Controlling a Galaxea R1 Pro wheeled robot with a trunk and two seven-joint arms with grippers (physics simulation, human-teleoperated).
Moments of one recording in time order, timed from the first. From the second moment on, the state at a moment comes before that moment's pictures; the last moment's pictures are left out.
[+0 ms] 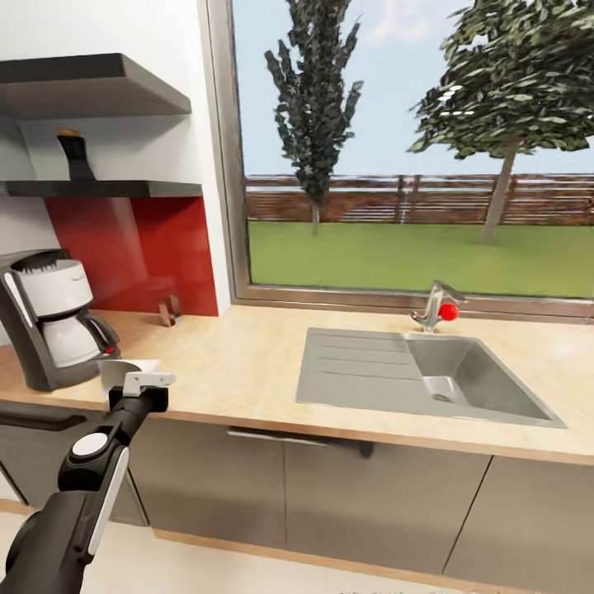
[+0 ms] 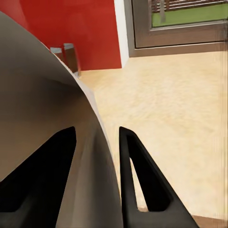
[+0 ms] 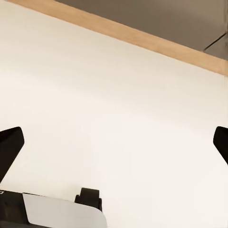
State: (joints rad) left arm -0.35 0.08 0.12 -1.57 -0.11 0.43 -0.07; right arm -0.23 -0.05 0.09 -0.09 0.10 -0.27 0.00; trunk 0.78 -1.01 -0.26
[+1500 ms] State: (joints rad) left arm -0.46 0.03 0.10 -1.58 -0.03 0.83 -0.11; right arm -0.23 -0.05 0.09 -0.09 0.10 -0.27 0.00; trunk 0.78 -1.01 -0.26
